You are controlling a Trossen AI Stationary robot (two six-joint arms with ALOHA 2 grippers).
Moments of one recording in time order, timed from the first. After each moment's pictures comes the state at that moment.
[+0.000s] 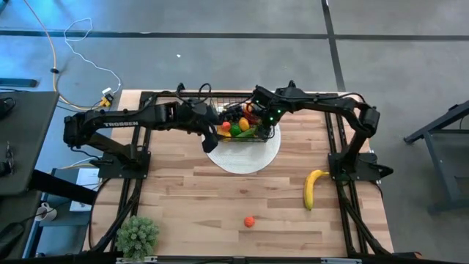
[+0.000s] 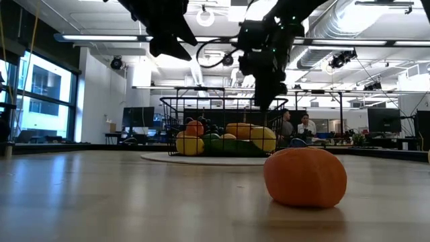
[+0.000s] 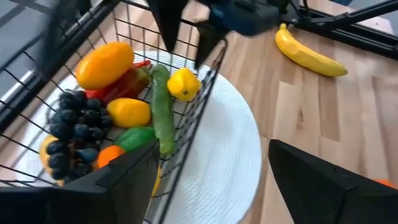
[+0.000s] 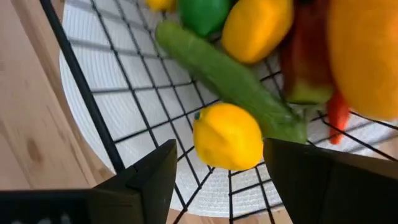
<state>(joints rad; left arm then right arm) 0.32 1.33 1.10 -0.46 0.02 -0.16 -0.42 1.76 1.41 -0.90 -0.18 0.07</state>
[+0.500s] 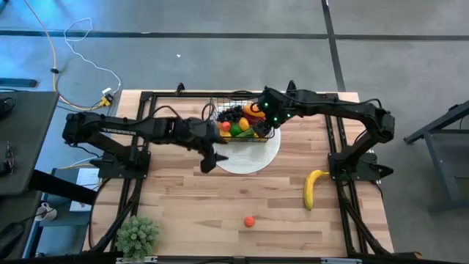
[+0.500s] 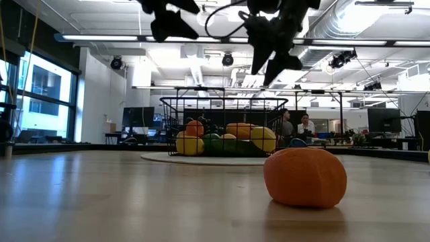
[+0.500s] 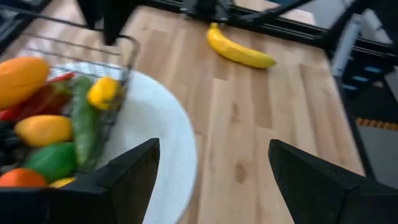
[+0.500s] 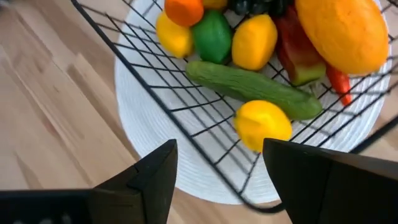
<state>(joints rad) 0.11 1.33 1.10 -0.40 0.01 -0.21 -0.32 1.59 1.41 -0.90 -0.09 0.51</state>
